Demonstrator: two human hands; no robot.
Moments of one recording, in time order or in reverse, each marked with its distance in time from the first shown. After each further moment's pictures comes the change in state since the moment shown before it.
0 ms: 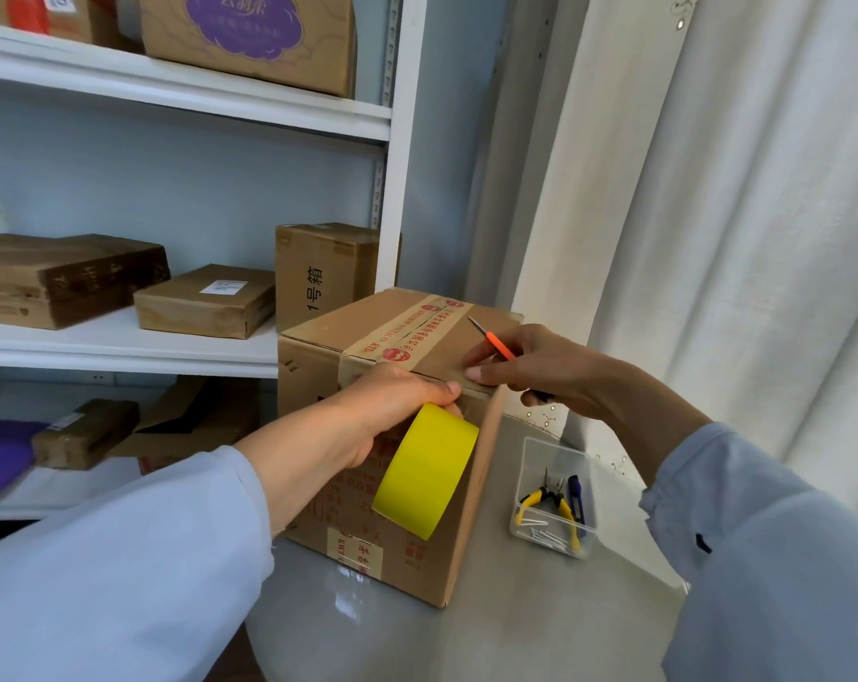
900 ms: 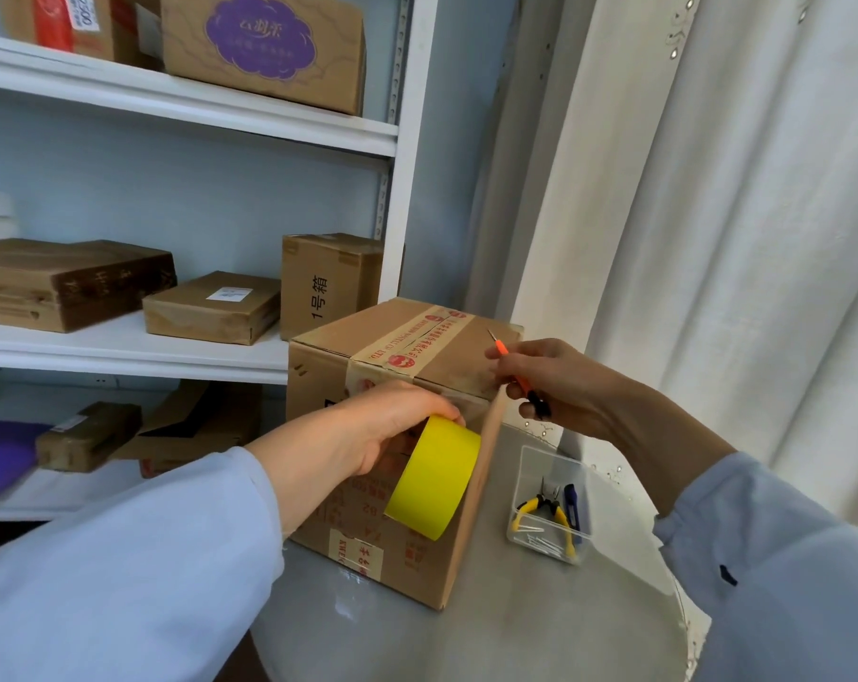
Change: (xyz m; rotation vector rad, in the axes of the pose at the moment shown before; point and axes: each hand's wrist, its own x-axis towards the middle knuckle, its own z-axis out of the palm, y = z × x) left_hand -0.006 0.001 0.000 -0.042 -0.064 -0.153; right_hand -0.016 0.001 0.004 0.365 0.086 0.051
